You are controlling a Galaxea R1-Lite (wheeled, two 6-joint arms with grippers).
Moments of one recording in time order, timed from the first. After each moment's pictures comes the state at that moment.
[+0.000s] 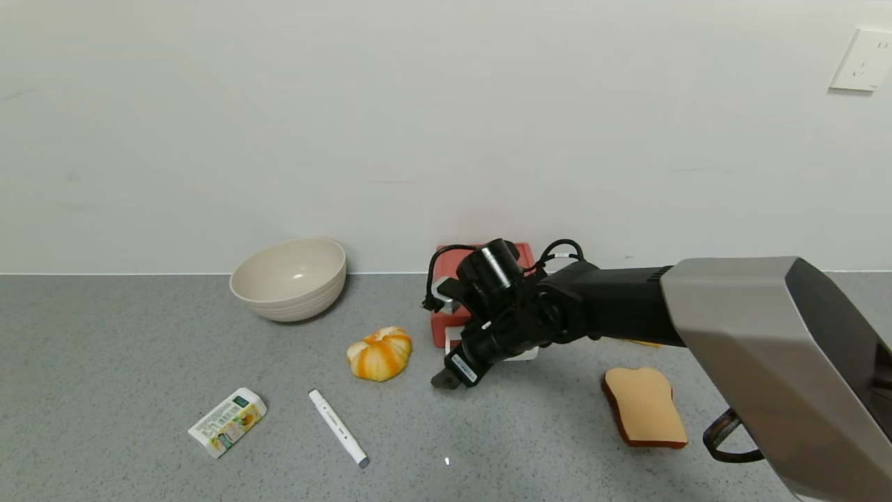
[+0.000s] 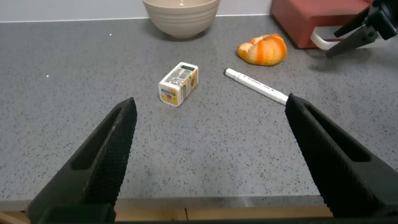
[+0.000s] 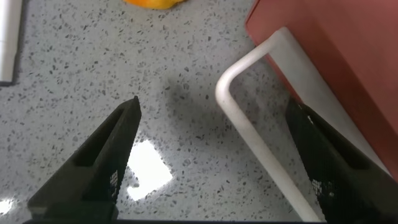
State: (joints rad) left arm 0.00 0.00 0.00 0.01 0.02 -0.01; right arm 0.69 2.44 -1.97 0.38 0.14 -0.23
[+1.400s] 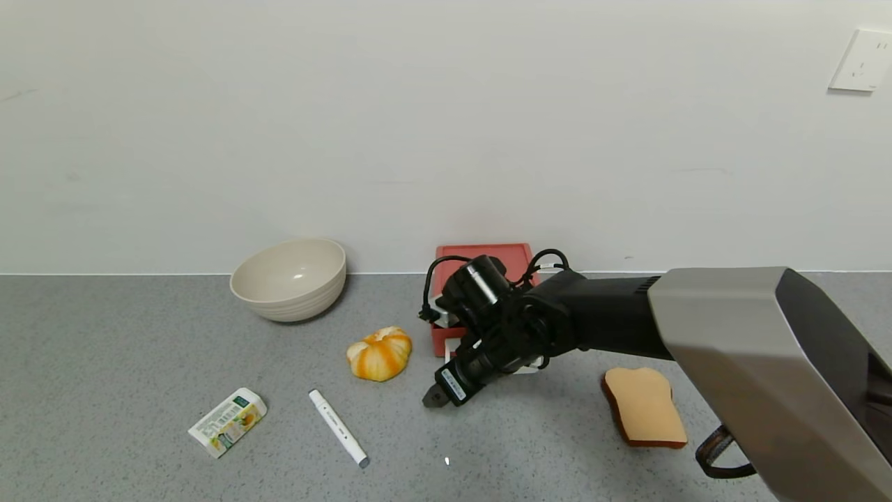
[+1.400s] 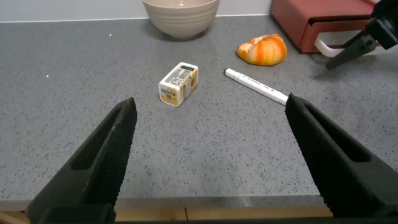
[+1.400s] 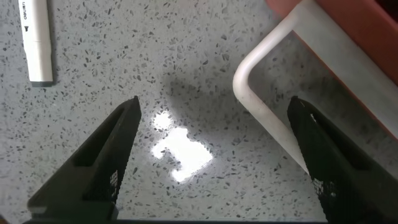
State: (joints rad) left arm 0.00 0.00 0.00 0.01 0.02 -0.01; right arm 0.74 2.45 -1.97 0.49 0.15 0.00
